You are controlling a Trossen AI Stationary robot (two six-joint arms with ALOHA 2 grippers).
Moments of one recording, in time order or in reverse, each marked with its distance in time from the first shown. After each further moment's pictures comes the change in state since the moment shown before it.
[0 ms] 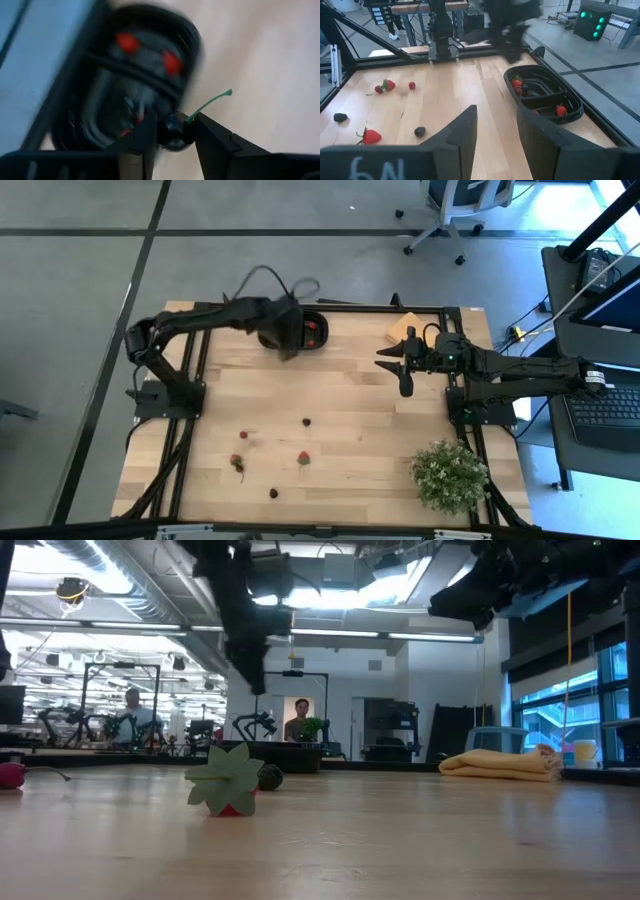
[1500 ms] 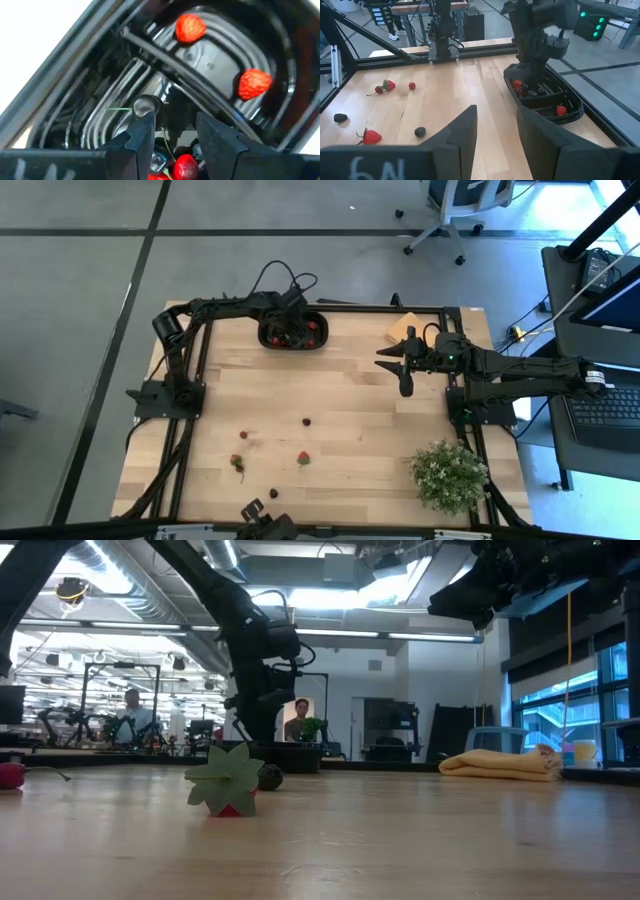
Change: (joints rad) left arm 0.169 0.258 -0.001 0.192 0.013 -0.115; right arm 0.000 0.000 0.000 0.000 0.000 0.003
